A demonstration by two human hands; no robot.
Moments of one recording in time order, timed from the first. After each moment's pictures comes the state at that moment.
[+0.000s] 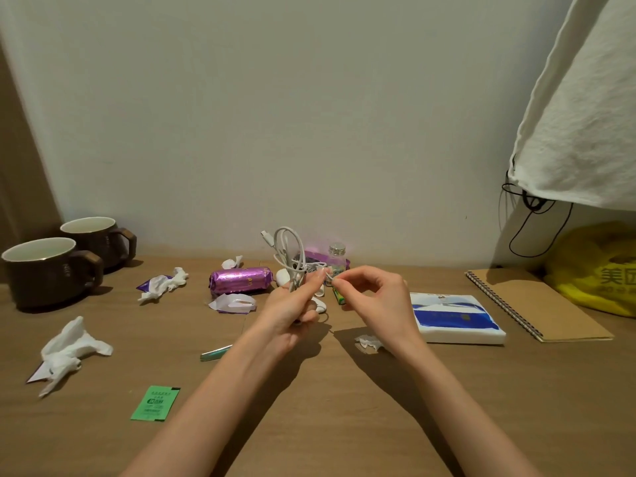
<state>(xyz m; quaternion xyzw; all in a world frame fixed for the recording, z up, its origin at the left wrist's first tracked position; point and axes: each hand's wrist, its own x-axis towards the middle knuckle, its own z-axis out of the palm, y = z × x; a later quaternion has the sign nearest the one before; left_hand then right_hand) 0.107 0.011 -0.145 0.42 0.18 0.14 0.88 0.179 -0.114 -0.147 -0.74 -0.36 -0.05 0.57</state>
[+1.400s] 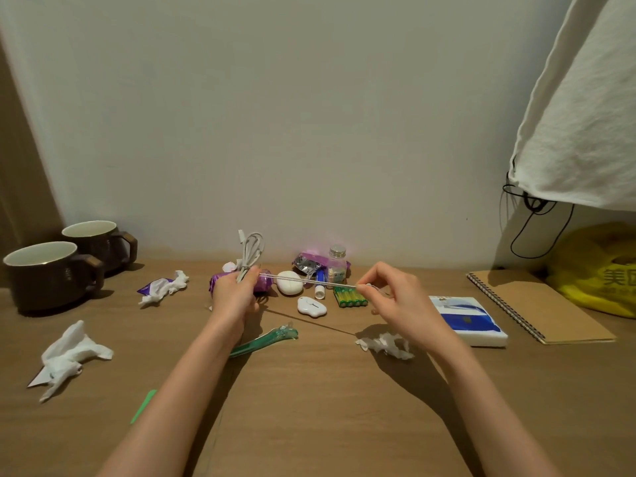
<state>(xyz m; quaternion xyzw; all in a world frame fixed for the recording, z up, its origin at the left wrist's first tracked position) 0.105 0.087 -0.163 0.59 0.31 0.32 0.67 0.197 -0.140 -0.132 -0.81 -0.42 -0.04 0.42</state>
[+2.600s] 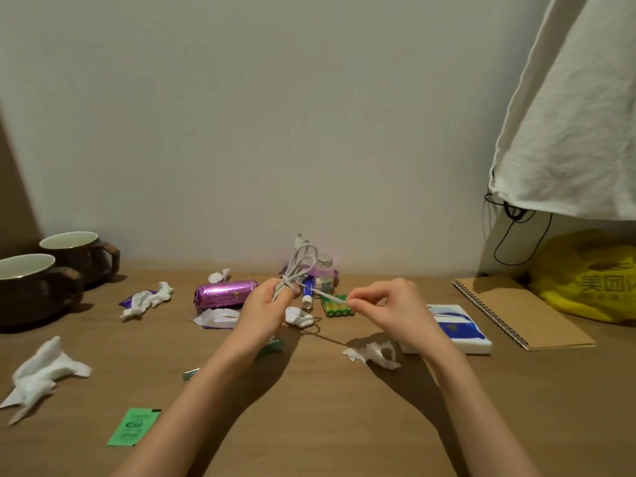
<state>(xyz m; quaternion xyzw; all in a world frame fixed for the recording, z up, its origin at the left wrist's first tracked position) 0.100 0.031 -0.146 0.77 0.14 0.25 0.57 0.201 -0.150 -0.121 -0.83 -0.39 -0.03 0.41</state>
